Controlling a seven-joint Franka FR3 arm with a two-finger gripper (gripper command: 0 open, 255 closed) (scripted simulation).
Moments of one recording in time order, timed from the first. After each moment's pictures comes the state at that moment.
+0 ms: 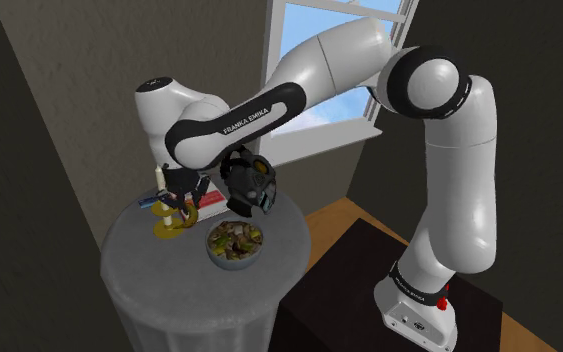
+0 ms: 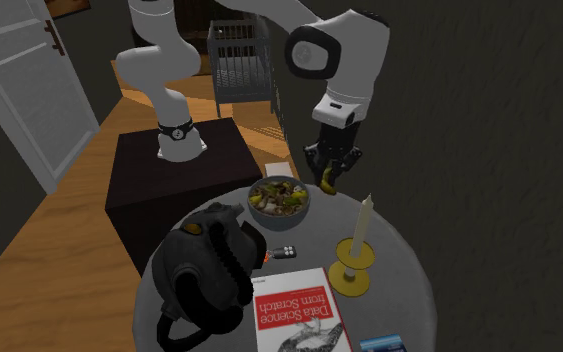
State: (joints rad) arm 0.22 0.44 0.39 -1.72 -0.32 2.03 0.89
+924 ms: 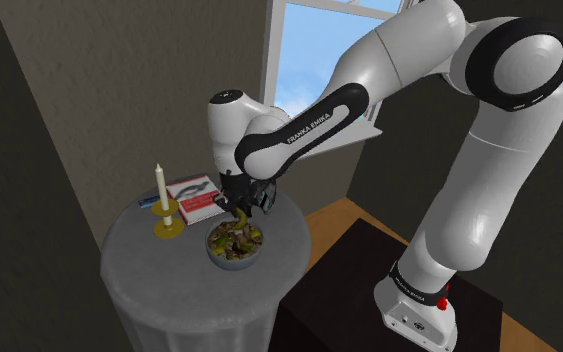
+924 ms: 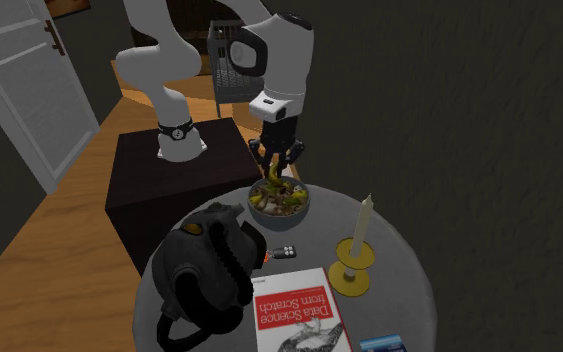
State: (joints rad) arm 0.09 0.09 0.40 -2.24 -0.21 2.24 0.77
